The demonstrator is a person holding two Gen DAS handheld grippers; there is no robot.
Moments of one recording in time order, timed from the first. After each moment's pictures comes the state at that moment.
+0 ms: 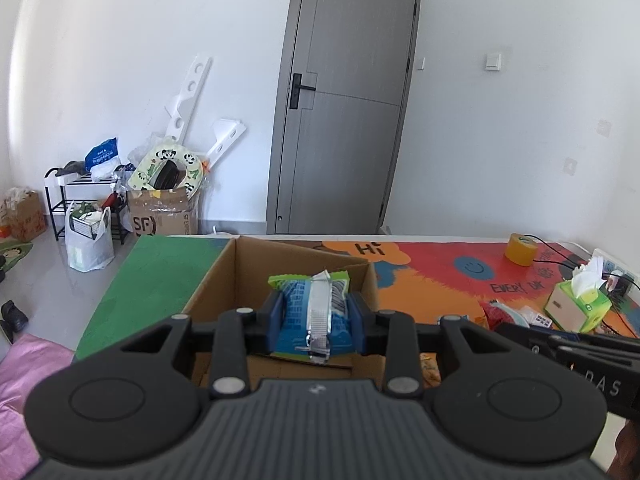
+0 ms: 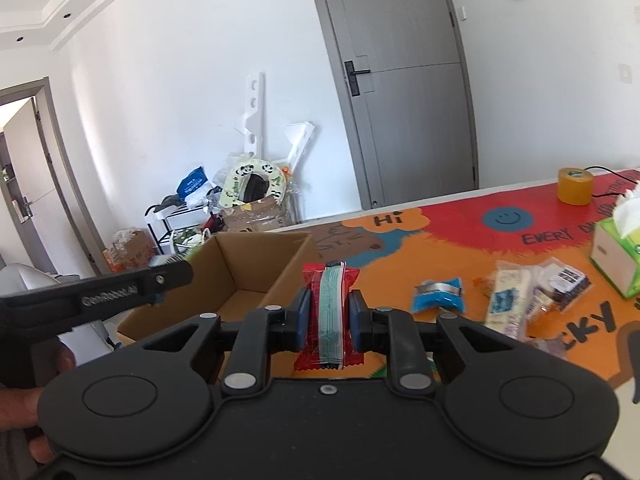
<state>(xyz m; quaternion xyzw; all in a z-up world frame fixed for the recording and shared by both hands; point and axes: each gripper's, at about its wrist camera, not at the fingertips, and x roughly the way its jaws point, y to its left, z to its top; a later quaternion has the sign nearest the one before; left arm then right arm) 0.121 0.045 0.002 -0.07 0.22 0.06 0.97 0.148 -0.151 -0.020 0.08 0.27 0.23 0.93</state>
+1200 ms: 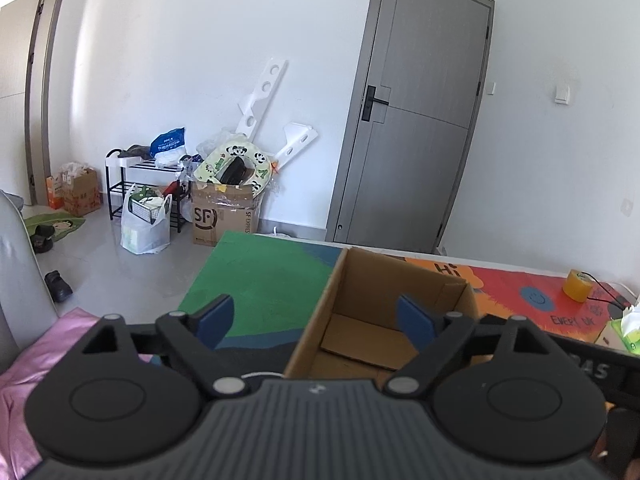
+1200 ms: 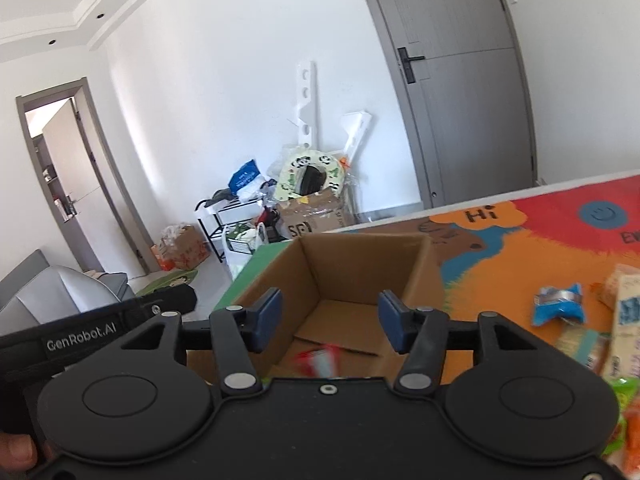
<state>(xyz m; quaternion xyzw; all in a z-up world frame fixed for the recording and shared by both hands) 0.091 0.108 0.010 -0.11 0.21 0.15 0.96 0.167 -0.079 -0.019 0.11 0.28 0.30 0.91</state>
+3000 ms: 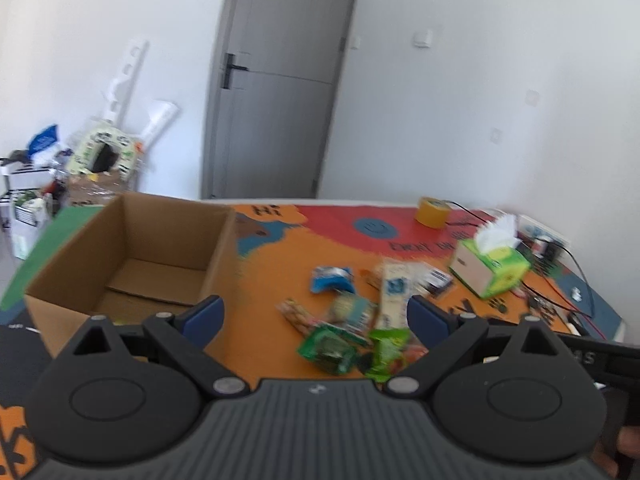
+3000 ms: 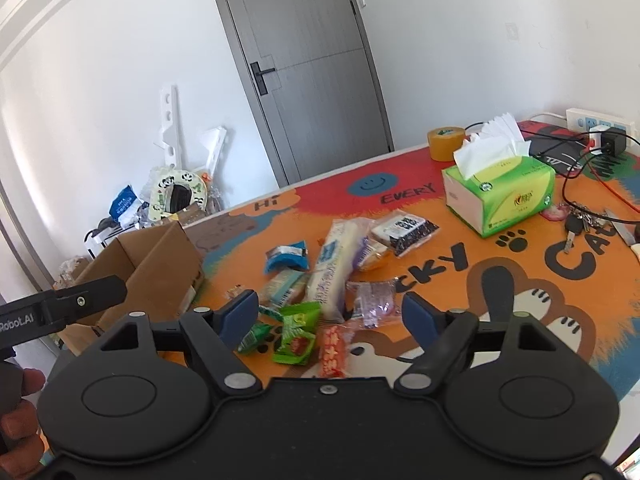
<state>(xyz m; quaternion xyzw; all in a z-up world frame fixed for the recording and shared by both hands) 0.089 -0.061 -0.009 -0.08 0.24 -0.04 0.97 0.119 -0.285 -0.051 0.13 0.30 0.12 0.94</state>
